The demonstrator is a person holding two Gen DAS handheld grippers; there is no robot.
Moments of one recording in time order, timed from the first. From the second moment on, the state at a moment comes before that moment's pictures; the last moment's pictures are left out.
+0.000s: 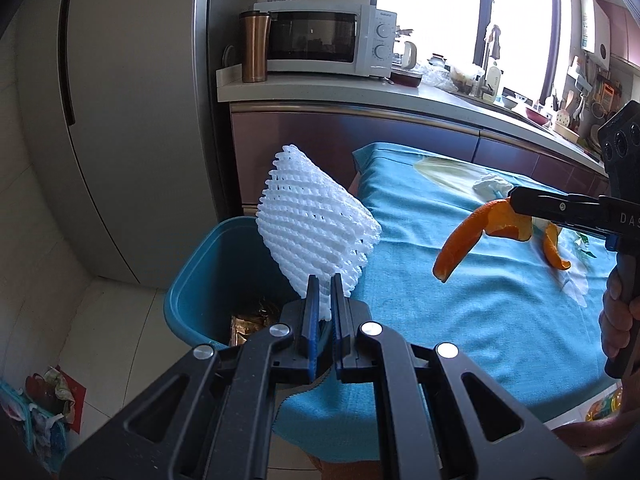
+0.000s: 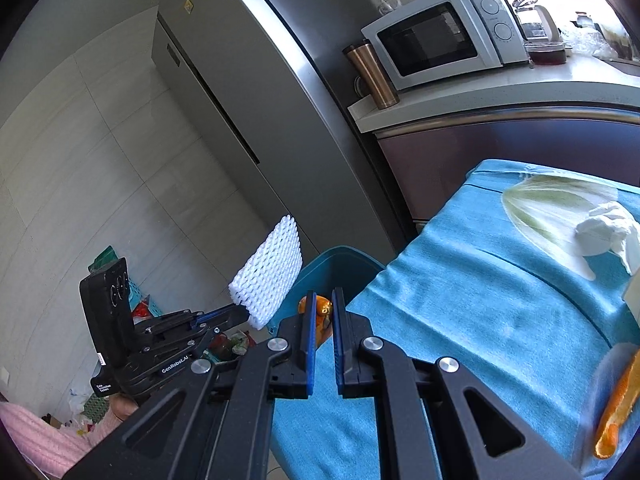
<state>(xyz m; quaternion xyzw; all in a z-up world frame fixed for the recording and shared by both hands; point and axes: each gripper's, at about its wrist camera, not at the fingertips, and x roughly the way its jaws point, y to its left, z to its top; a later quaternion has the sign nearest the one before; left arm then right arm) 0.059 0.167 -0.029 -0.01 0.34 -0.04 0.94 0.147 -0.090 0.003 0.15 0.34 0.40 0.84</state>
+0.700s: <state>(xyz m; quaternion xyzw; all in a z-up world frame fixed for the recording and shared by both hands) 0.081 0.186 -0.053 -0.01 0.36 -0.02 0.93 0.174 -0.039 0.003 0.13 0.36 0.42 0.82</state>
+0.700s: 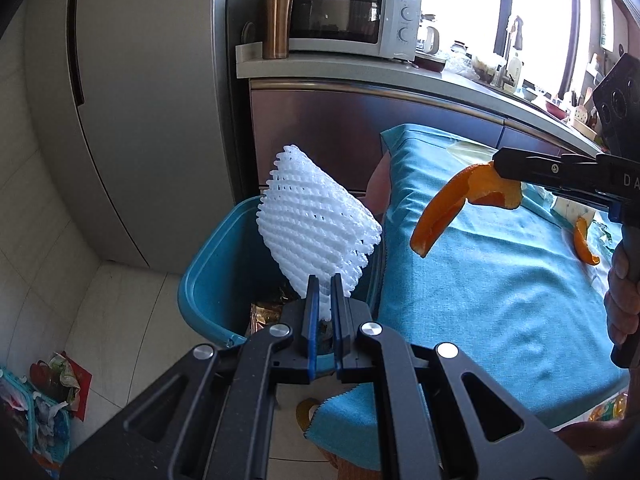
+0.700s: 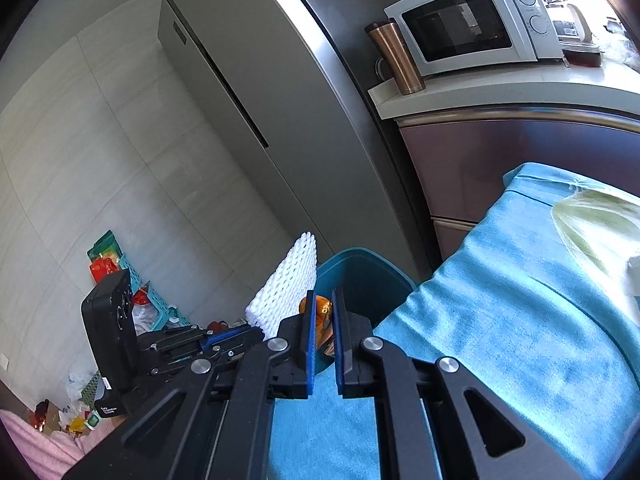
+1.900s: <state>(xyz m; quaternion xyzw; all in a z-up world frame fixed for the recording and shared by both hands) 0.114 0.193 -0.094 -0.03 0.41 -0.01 0.91 0.206 0.015 -0.025 0.10 0.41 0.41 0.81</state>
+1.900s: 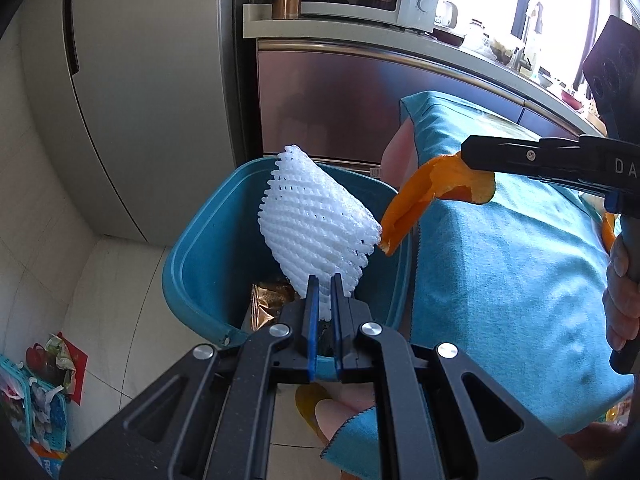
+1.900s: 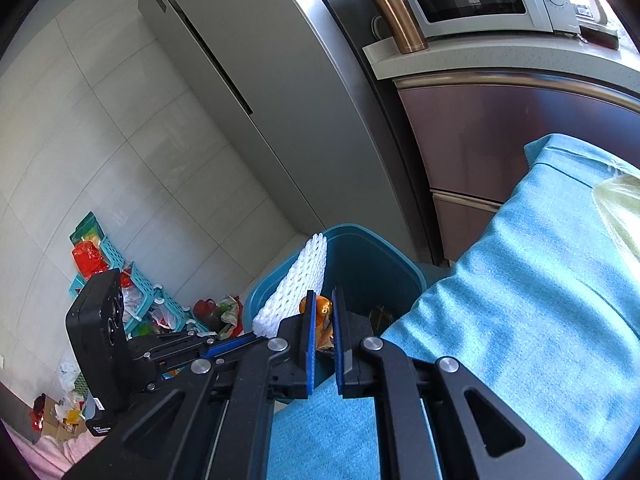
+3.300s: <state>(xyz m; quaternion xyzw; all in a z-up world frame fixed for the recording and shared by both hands) 0.136 0.194 -0.113 -0.07 0.42 -0.01 0.90 0.219 0.033 -0.049 0.09 0.44 0.40 0.80</state>
